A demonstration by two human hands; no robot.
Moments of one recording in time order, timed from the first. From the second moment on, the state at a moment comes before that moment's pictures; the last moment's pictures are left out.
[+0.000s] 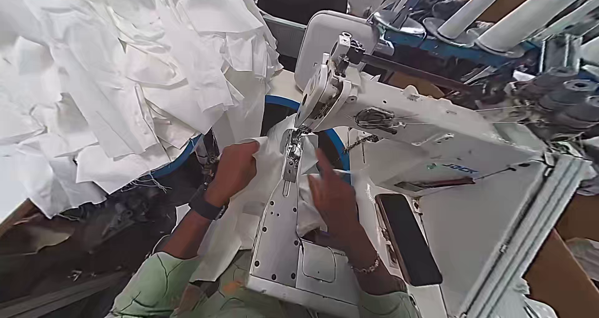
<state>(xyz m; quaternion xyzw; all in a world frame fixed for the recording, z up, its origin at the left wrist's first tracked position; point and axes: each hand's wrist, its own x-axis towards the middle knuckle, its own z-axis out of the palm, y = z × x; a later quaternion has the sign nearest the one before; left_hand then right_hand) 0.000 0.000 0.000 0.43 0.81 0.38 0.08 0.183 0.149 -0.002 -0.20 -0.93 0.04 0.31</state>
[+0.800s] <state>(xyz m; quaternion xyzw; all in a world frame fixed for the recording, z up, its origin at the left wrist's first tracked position) 0.046 0.061 -0.044 0.40 0.80 0.42 0.16 0.189 0.206 0.017 -0.38 -0.92 0.09 0.09</state>
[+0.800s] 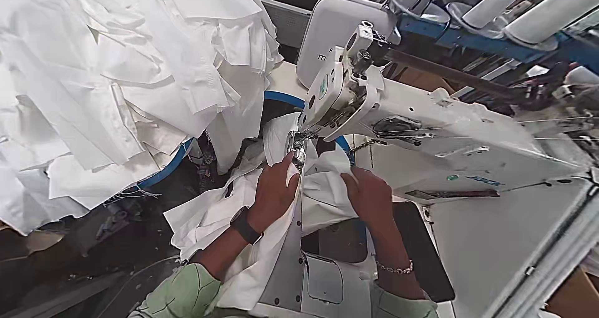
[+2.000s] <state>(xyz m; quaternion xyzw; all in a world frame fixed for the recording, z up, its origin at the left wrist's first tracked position) 0.039 0.053 -0.060 0.53 0.68 0.50 0.07 0.147 0.168 -0.030 -0.17 -0.80 0.52 0.23</state>
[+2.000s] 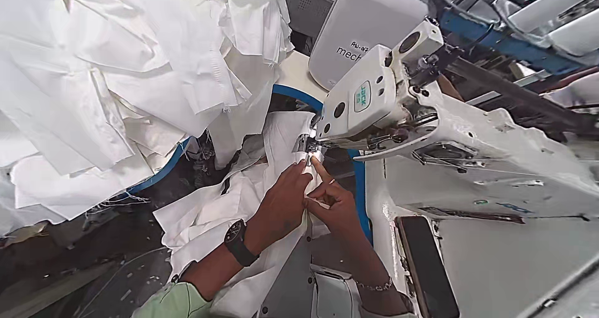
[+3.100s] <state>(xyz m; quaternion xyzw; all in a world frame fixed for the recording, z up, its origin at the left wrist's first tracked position) 0.032 -0.016 -0.021 0.51 0.65 0.40 0.40 0.178 0.064 -0.003 -0.23 -0.96 -0.09 0.17</state>
